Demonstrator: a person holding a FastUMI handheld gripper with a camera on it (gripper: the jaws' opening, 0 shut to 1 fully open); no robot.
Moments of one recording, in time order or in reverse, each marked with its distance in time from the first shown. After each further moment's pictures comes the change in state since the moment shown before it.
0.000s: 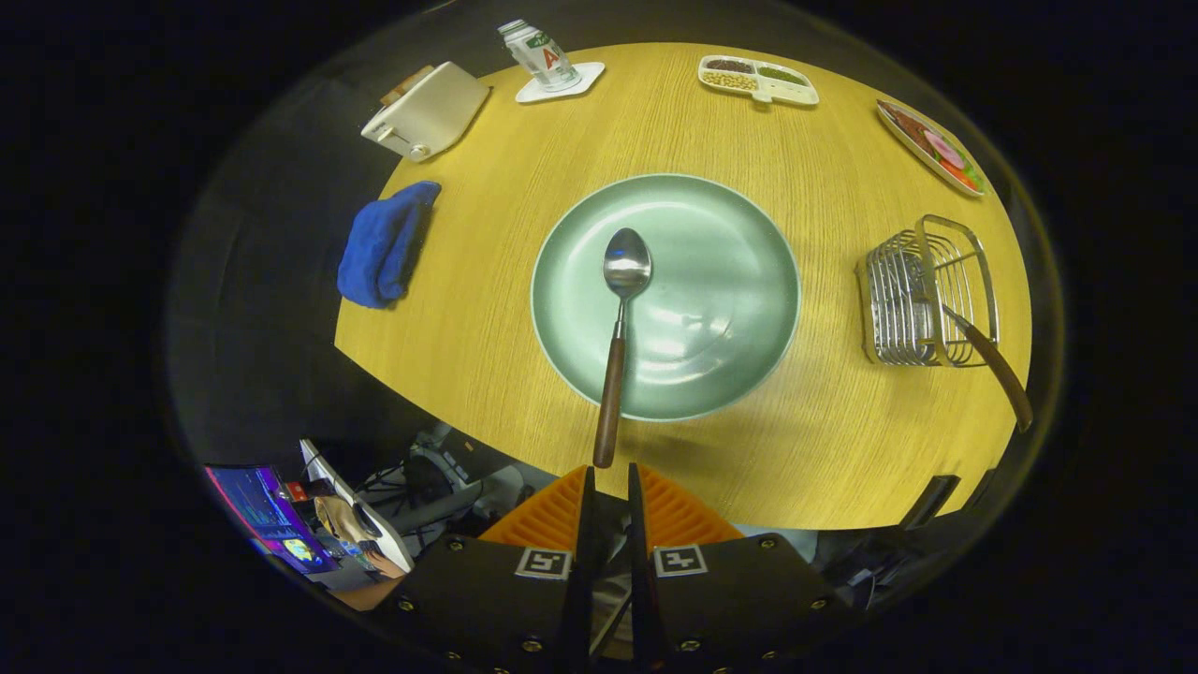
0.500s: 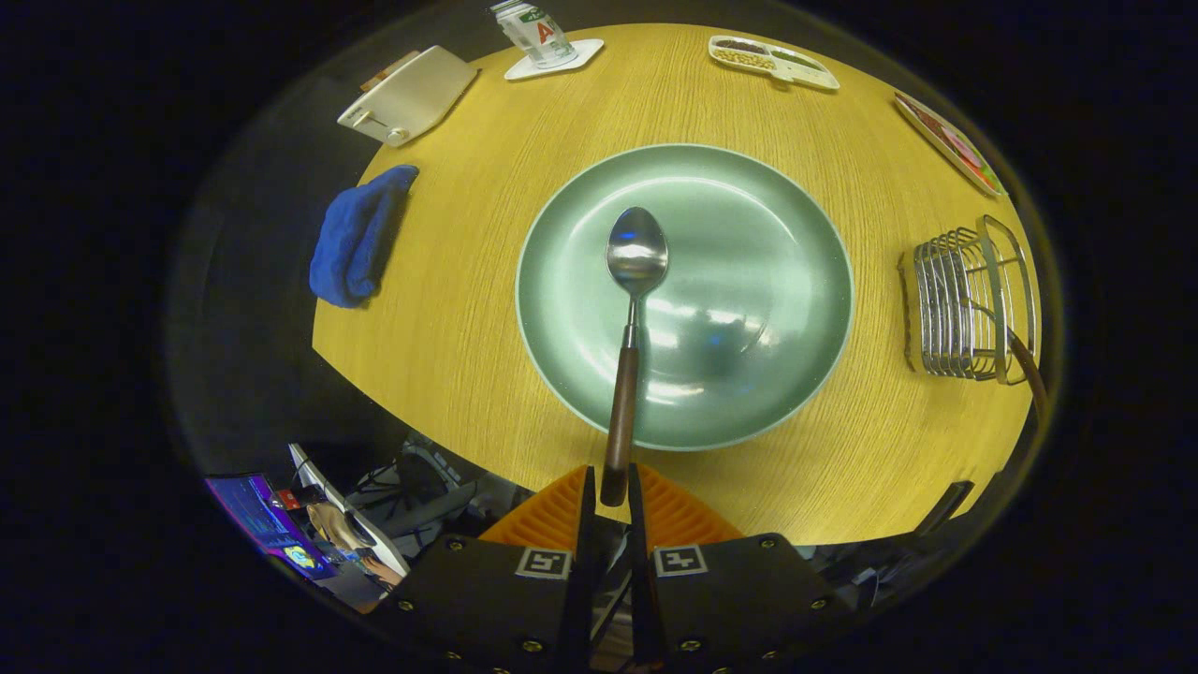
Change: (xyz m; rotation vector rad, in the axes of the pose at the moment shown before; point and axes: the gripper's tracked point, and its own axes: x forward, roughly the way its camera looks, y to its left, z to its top) arm 0.038 0.002 0.008 0.007 0.042 -0.037
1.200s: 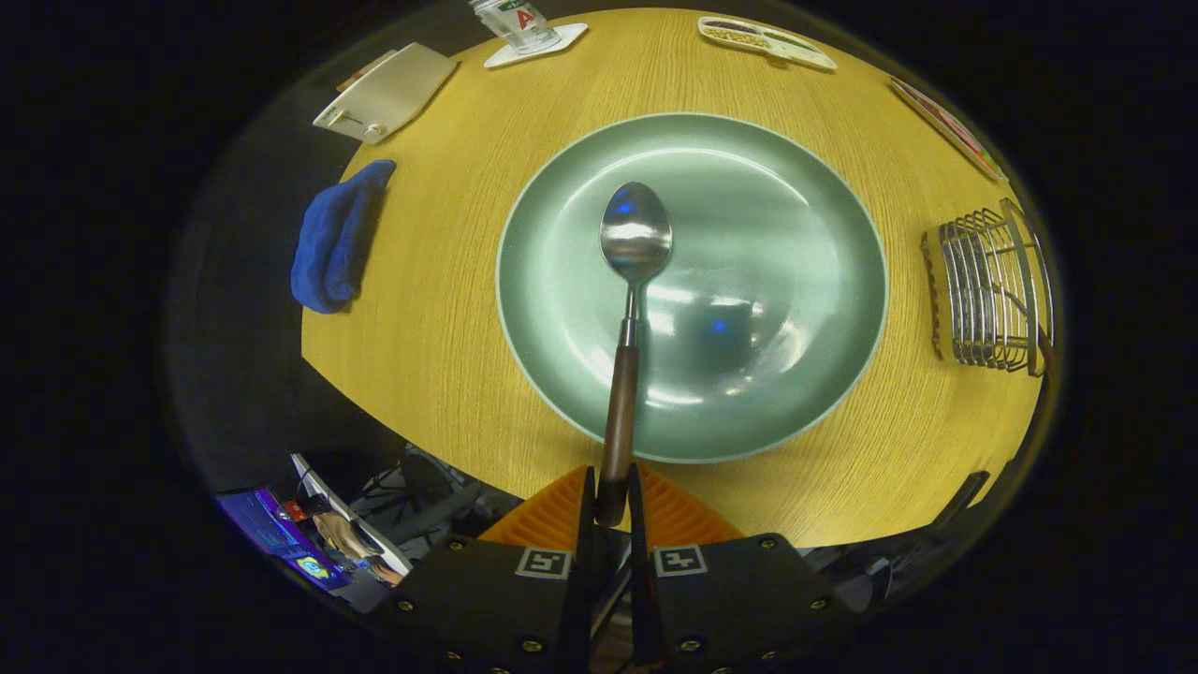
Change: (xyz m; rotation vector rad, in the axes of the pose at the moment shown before) arm 0.021 0.004 -0.002 0.045 0.042 0.013
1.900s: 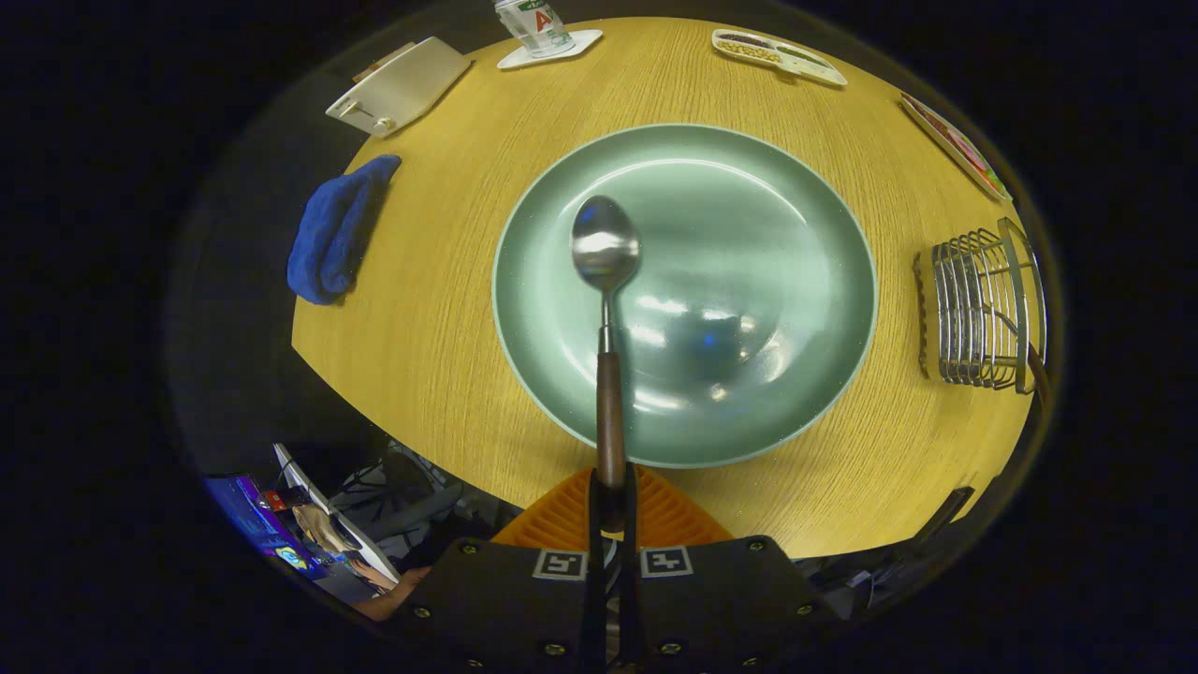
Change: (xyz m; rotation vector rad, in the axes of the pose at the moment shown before) arm -0.005 -0.007 -0.001 -0.082 -0.027 -0.030
